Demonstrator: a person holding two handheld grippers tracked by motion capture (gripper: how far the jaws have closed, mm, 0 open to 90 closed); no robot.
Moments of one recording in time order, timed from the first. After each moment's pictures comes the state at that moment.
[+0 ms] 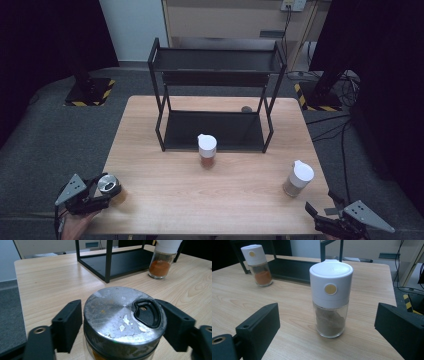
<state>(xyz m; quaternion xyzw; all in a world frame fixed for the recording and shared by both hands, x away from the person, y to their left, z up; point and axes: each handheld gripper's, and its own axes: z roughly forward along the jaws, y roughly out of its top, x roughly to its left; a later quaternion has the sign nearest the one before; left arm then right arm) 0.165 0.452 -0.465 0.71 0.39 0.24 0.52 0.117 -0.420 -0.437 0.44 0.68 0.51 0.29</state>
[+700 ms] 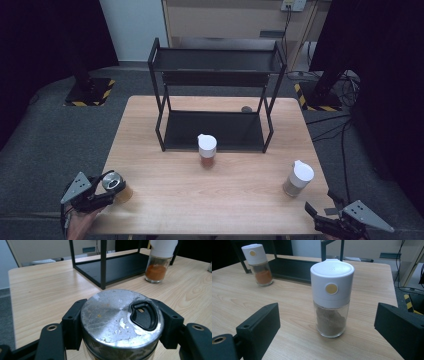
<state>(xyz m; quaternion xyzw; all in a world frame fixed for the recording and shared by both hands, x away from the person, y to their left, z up) 0.174 0.439 -0.463 0.72 0.37 0.25 0.53 0.118 -0.420 -0.437 0.44 0.68 0.51 0.29</state>
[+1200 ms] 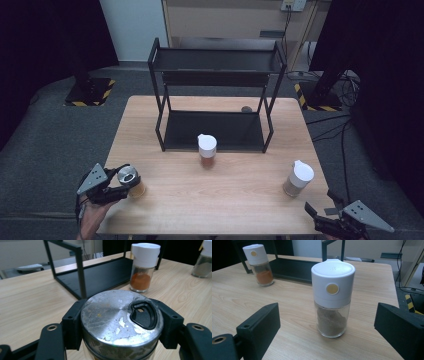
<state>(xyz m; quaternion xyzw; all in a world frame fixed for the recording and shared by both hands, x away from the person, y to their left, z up) 0.204 0.406 -0.445 0.73 0.34 0.22 0.55 0.118 -0.420 -0.438 0.44 0.68 0.51 0.28</state>
